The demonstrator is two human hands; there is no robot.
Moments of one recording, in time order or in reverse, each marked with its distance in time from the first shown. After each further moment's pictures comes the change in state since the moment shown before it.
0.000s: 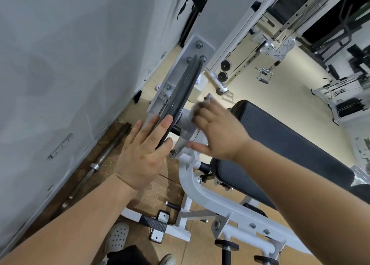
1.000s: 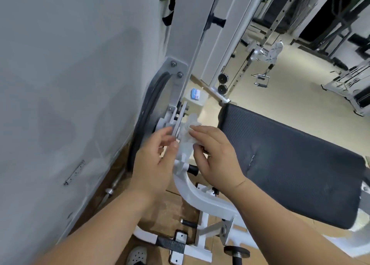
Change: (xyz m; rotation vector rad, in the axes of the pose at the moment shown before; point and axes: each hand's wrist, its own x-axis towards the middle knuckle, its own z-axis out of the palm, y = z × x) left_hand 0.053 0.117 -0.060 -0.709 -0.091 -0.648; right_hand -0.090 -0.045 0.013 0.678 0.807 0.295
